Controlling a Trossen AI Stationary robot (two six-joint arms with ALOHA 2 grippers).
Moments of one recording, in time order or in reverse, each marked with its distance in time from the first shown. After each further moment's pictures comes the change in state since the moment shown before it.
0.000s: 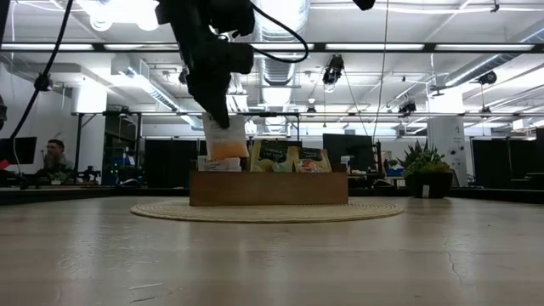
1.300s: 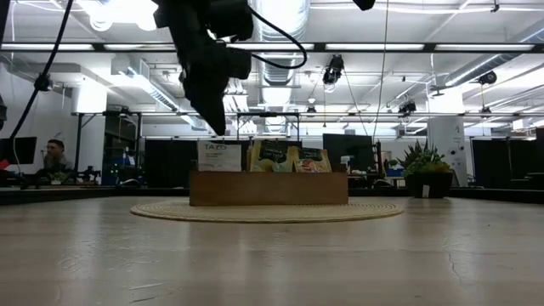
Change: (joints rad) left arm 0.002 -0.001 -0.028 0.005 0.026 -0.014; right arm 0.000 0.000 0.000 0.002 0.000 0.004
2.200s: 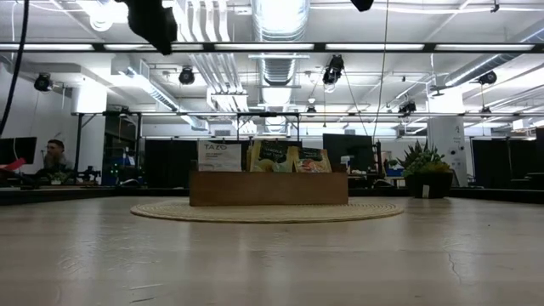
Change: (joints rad) left arm -0.379 -0.244 0.034 -0.187 -0.051 -0.318; right arm 0.000 0.000 -0.011 -0.002 0.000 -0.085
